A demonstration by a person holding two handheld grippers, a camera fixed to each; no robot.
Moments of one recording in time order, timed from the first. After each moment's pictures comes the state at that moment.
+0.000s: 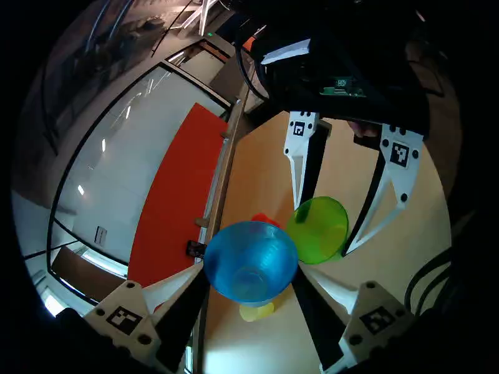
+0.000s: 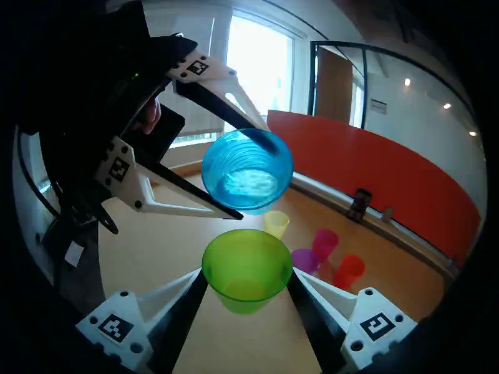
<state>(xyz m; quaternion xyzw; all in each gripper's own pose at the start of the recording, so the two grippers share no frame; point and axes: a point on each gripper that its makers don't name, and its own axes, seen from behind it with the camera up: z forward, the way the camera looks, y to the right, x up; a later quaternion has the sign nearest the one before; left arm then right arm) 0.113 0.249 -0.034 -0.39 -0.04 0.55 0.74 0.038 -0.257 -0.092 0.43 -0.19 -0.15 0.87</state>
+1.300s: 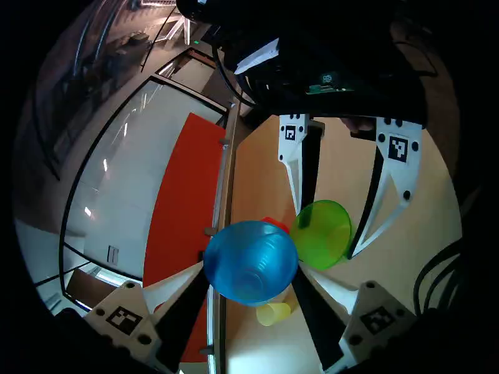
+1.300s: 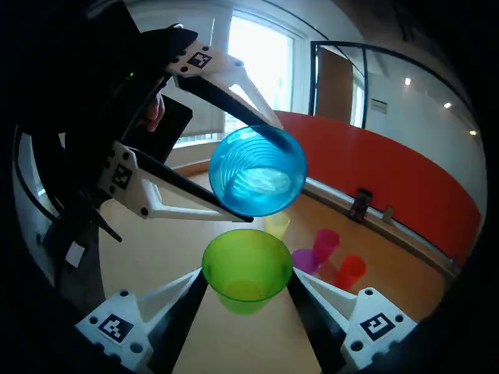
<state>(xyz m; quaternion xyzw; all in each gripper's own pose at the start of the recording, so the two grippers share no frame) 0.118 0.262 -0.037 -0.38 0.00 0.59 0.71 0.037 -0.257 -0.090 0.43 -0.19 -0.14 0.87</state>
